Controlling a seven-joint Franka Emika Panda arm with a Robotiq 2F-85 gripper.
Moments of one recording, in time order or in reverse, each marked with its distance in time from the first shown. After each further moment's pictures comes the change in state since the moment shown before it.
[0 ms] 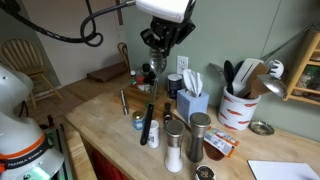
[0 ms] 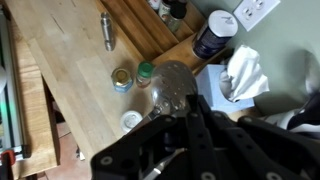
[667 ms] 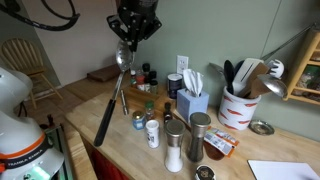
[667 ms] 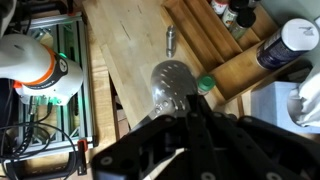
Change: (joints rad) arm 0.017 -0.130 0.096 -0.046 -0.207 -0.169 0.118
